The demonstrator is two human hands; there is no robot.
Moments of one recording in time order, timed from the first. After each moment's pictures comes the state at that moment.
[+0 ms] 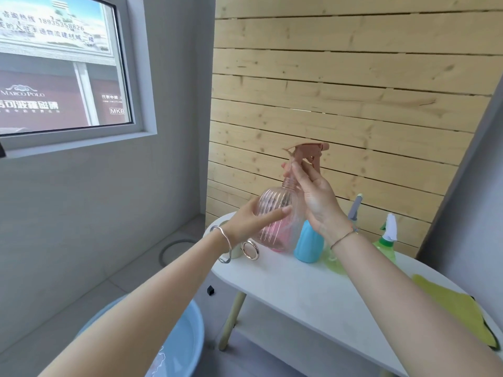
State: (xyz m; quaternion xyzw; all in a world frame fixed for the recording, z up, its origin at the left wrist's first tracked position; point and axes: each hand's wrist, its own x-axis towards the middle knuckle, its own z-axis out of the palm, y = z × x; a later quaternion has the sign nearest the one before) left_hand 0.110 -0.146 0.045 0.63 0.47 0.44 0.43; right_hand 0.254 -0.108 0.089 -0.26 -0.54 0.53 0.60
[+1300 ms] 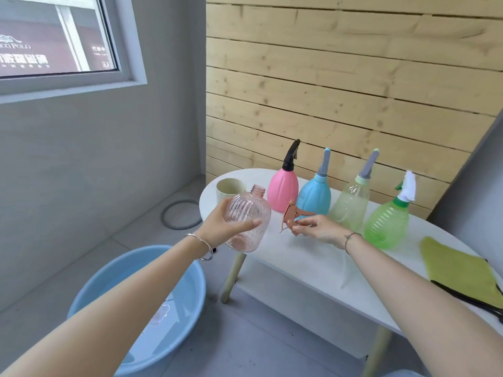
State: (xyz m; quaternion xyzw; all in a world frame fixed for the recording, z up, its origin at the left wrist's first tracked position) left_hand 0.075 -0.149 -0.067 0.56 0.59 0.43 0.39; right_hand 0.331 -0.041 -0.093 -0.51 -0.71 0.46 0.17
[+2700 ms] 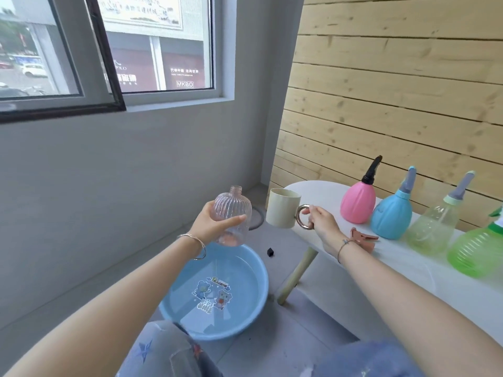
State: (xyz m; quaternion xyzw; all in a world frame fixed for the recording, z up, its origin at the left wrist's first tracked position) left_hand -0.091 -0.266 -0.079 0.40 0.66 0.53 0.34; right_hand 0.141 -0.117 -0.086 -0.50 -0.60 0.49 0.38
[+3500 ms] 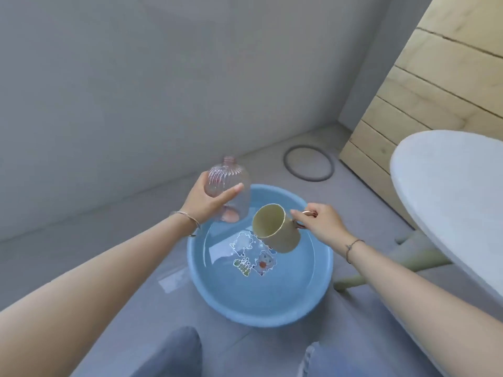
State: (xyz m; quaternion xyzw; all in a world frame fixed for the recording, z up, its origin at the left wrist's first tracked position) left_hand -0.227 -0.244 -0.248 0.27 0.74 0.56 0.28; right_hand -0.025 -0.076 -0.261 -0.43 -0.79 0.43 0.09
